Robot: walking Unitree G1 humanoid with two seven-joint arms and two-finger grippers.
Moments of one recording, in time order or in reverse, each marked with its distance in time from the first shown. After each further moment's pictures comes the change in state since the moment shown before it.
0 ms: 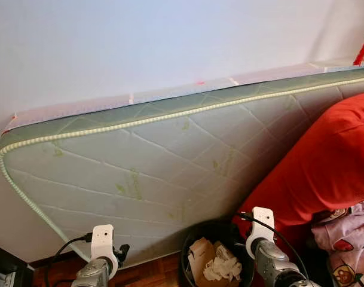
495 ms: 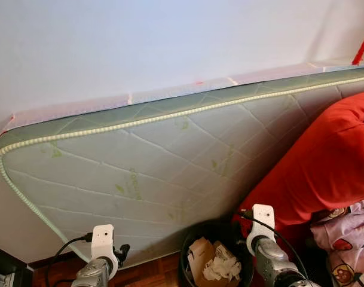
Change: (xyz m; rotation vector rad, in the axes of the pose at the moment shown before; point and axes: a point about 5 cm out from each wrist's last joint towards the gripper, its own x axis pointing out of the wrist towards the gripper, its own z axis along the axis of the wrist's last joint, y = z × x) left arm 0.000 0.000 0.000 0.000 0.000 -0.008; right arm -0.001 0.003 0.009 -0.044 -0.100 0.012
